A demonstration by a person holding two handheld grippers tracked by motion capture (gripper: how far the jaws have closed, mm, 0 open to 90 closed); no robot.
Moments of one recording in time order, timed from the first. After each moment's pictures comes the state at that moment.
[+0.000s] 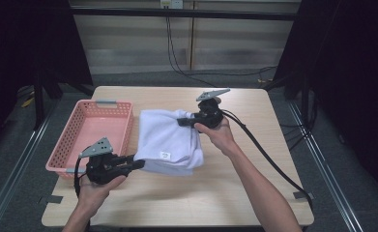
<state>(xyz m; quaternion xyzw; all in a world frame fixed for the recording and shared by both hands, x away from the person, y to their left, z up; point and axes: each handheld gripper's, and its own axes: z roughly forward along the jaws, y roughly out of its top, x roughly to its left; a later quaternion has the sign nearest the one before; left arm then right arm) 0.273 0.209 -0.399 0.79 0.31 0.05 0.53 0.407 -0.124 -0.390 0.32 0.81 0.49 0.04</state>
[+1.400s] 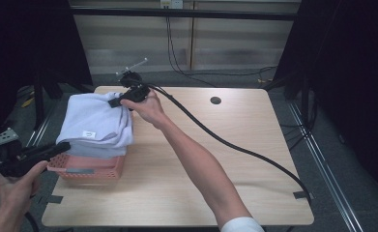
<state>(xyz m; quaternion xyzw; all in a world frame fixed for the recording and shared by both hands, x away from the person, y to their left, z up) 0.276 0.383 -0.371 0.70 0.45 0.13 0.54 0.478 0.079 -0.345 0.27 0.84 0.47 -0.01</state>
